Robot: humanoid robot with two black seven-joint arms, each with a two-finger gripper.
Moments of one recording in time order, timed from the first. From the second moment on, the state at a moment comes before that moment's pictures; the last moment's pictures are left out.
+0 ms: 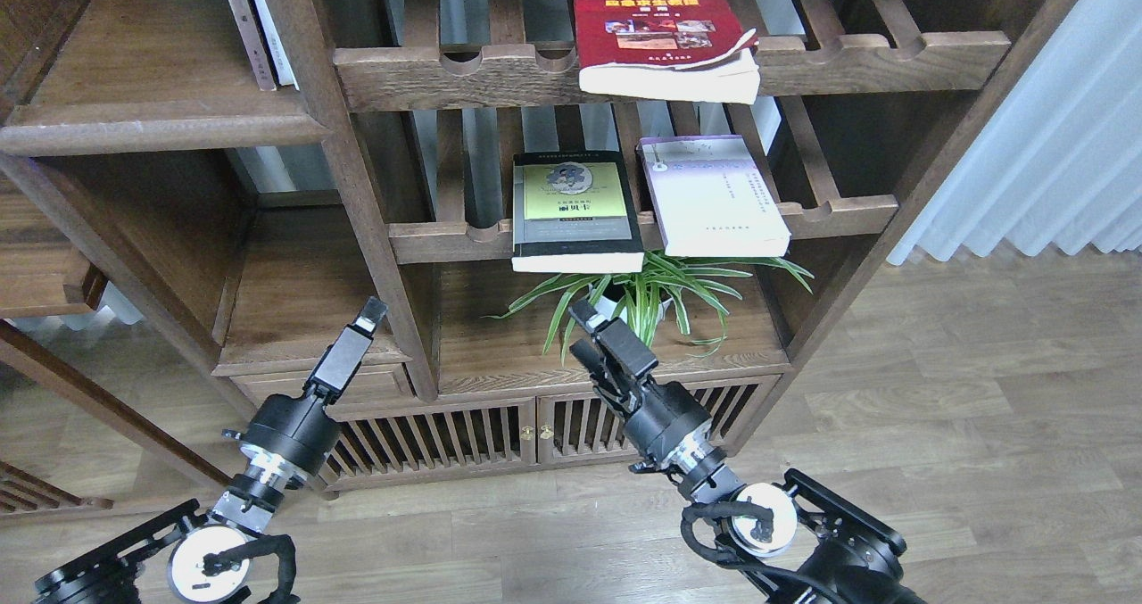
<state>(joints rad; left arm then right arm) -0.23 0.22 -0.66 -1.18 -0.11 -0.49 -0.46 0.25 0.01 0.74 1.00 0.33 0.56 0.11</state>
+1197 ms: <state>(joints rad) -0.17 0.20 -0.71 -1.16 -0.11 -0.49 -0.44 0.46 0.02 0.73 0.85 0.40 0.30 0.13</state>
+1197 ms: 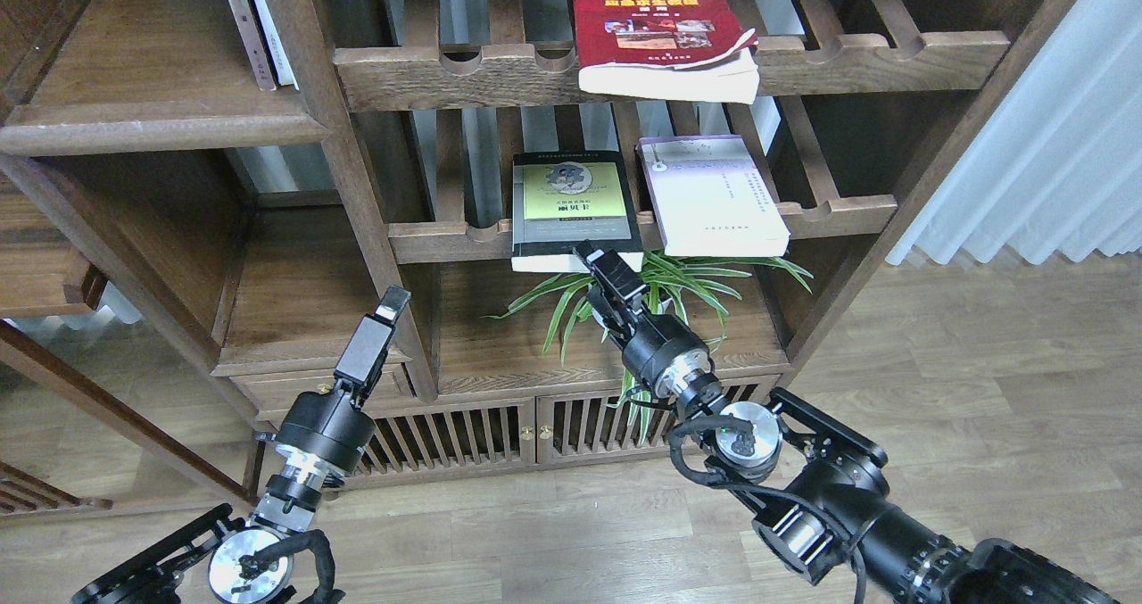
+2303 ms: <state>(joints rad) -0.15 0.16 -0.72 -1.16 -0.10 -0.49 -0.44 0.54 0.02 0.74 0.82 0.45 0.20 0.12</state>
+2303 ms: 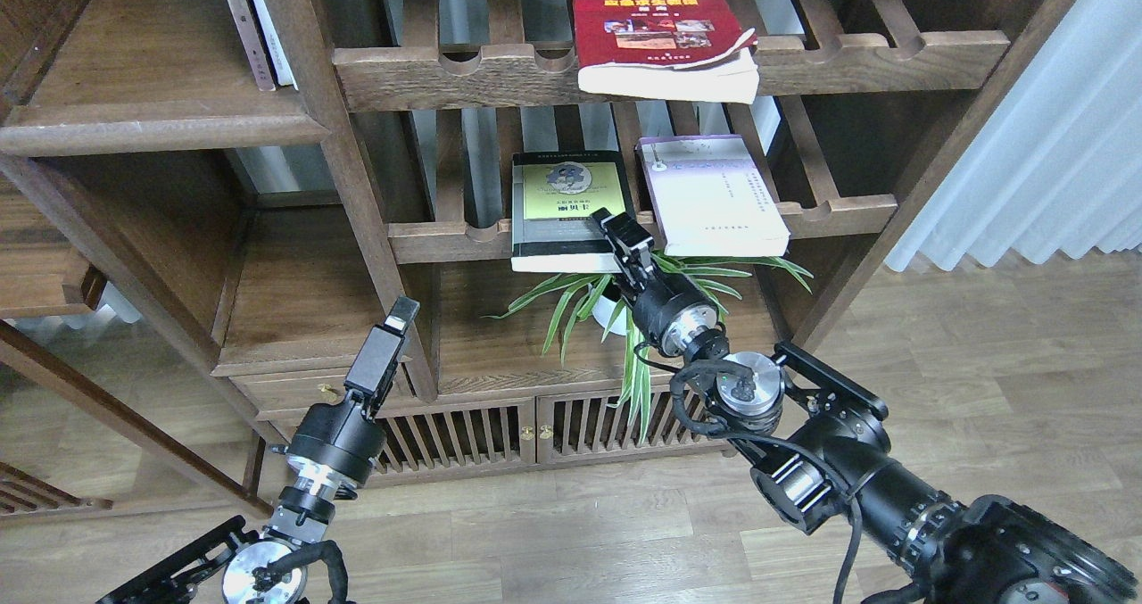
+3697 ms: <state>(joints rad) -0.14 0.20 -0.79 -1.22 -0.28 -0.49 -0.09 0.32 0.01 0.79 0.90 0.51 0.58 -0.17</state>
